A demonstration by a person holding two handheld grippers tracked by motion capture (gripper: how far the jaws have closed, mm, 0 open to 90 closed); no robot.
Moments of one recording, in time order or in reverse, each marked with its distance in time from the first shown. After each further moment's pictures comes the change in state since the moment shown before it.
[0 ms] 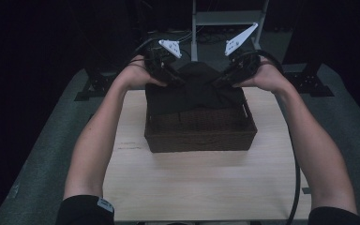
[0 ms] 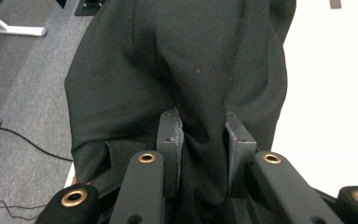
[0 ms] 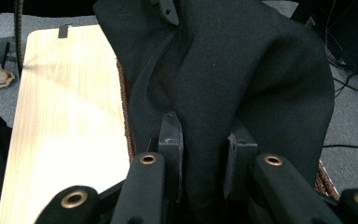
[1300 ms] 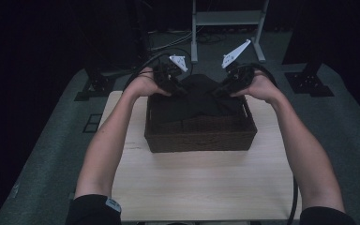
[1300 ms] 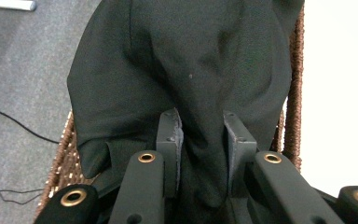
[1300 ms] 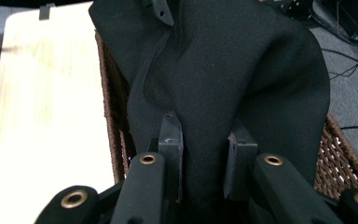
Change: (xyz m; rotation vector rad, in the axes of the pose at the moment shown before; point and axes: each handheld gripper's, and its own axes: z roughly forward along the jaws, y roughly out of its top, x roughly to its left) left arm 0.005 -0.022 0.054 0.078 -0.008 -0.020; right arm -0.019 -0.036 0.041 0.037 0.017 0.063
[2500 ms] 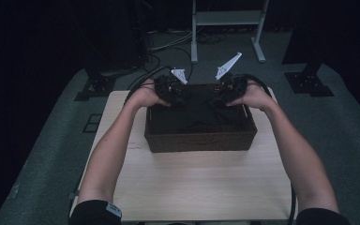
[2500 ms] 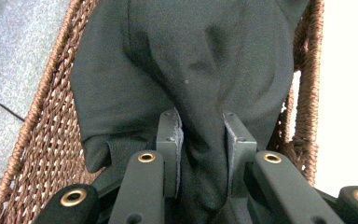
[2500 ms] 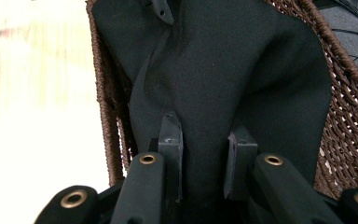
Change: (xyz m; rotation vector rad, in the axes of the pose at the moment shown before) left arm -0.006 -0.023 0.031 0.043 -0.003 -0.020; right arm 0.000 -0.018 0.036 0.052 0.027 0.022
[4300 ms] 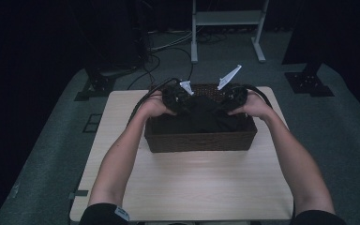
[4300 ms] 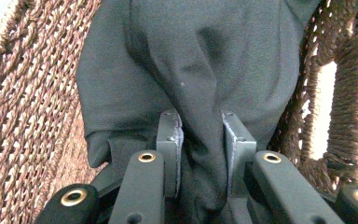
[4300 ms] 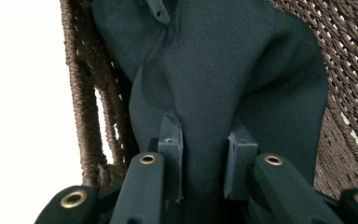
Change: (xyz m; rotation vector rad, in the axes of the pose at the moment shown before) left arm -0.006 -0.010 0.051 0.031 -0.004 -0.040; right arm -0.010 -0.036 0.030 0.039 0.011 0.064
